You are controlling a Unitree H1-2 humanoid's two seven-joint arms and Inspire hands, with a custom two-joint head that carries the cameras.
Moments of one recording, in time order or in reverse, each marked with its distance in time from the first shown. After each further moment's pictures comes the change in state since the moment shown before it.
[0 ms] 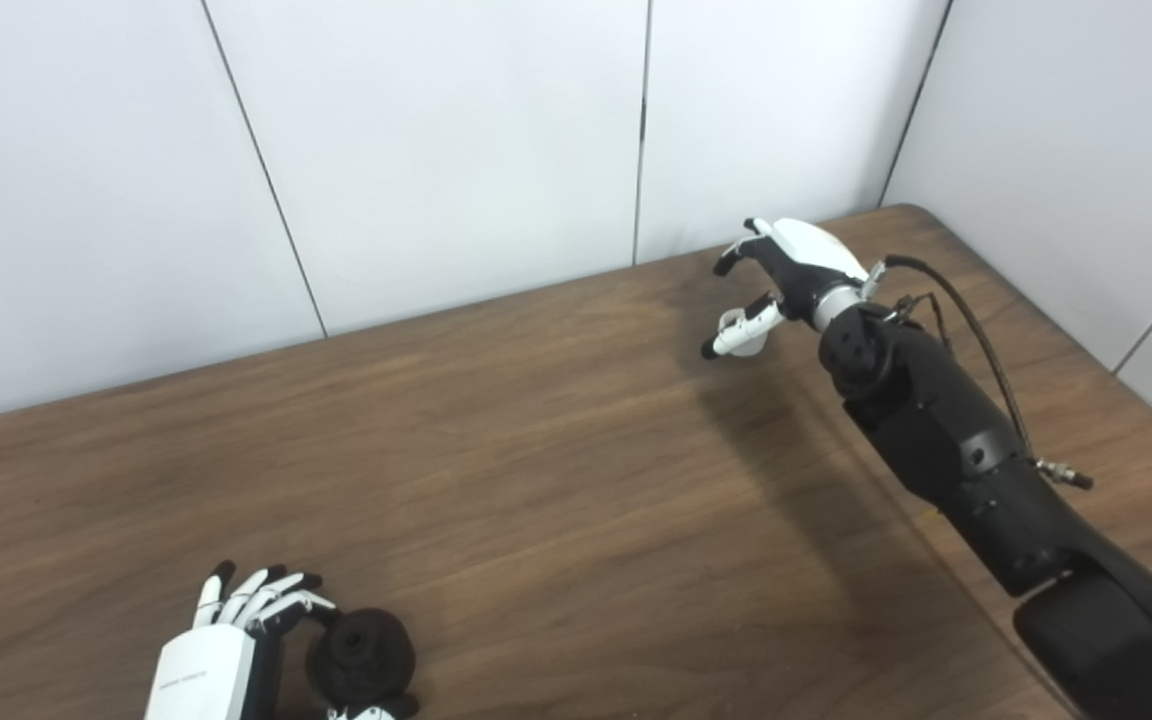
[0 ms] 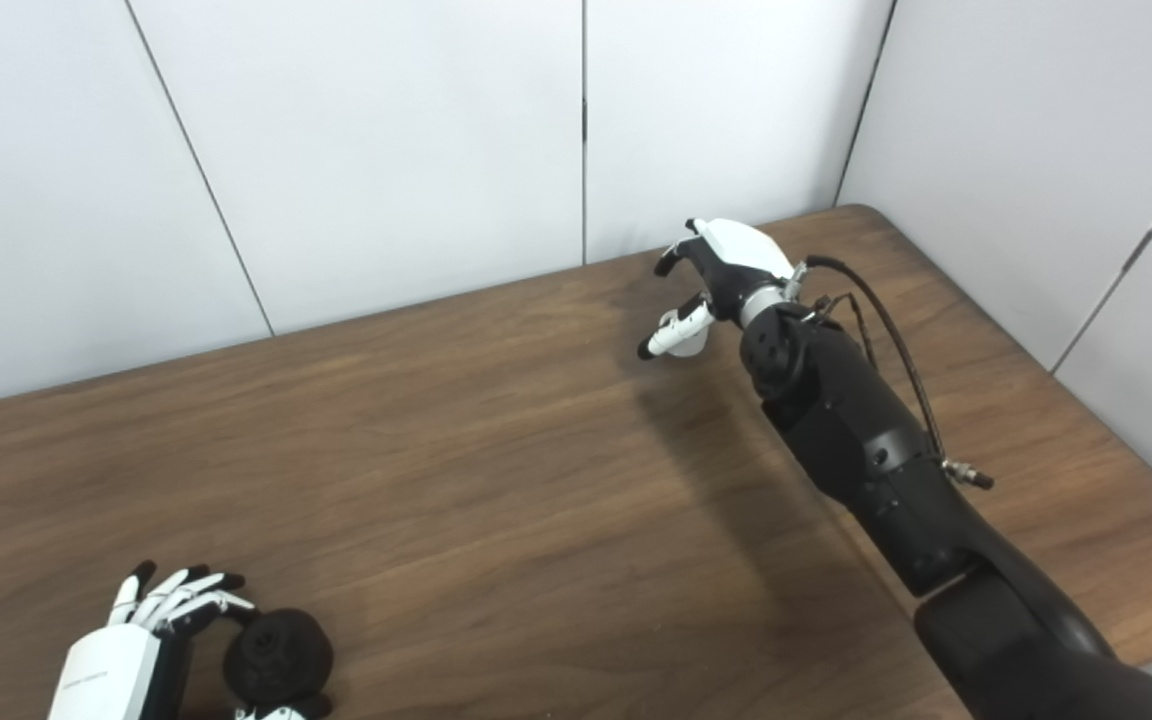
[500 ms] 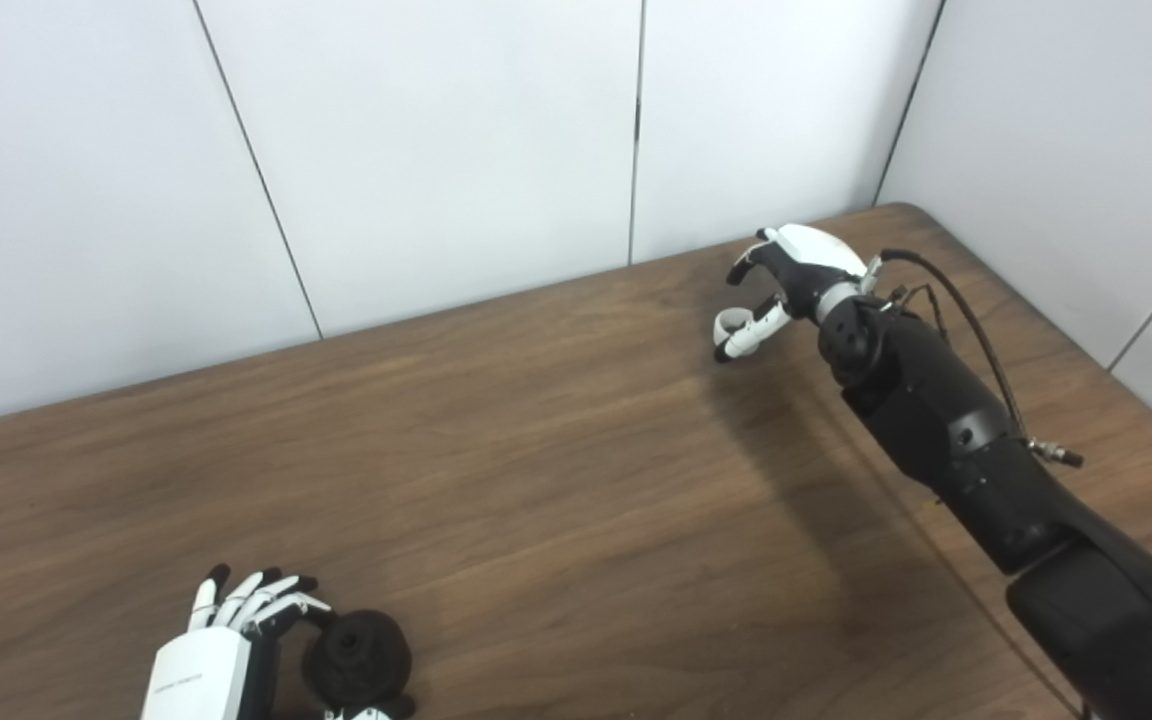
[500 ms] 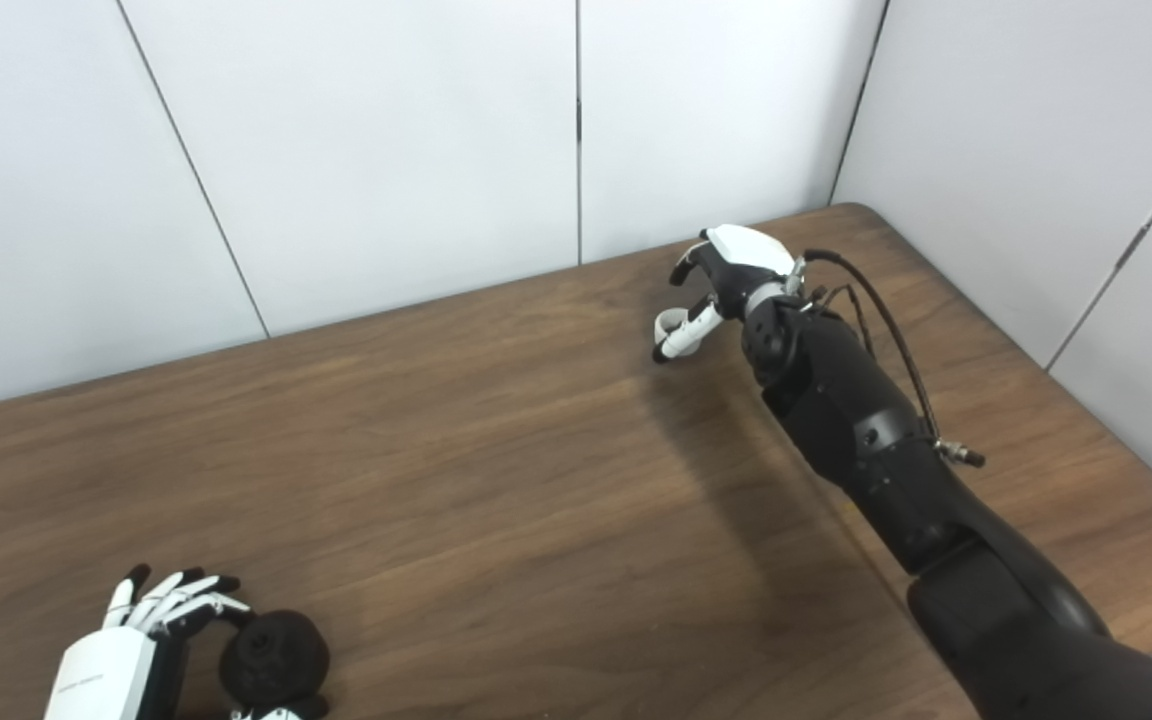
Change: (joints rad) left arm 0.003 -0.001 0.001 -0.007 0.000 0.010 -0.003; right arm -0.043 -0.011 0.017 0.099 -0.036 0.017 0.024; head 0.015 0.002
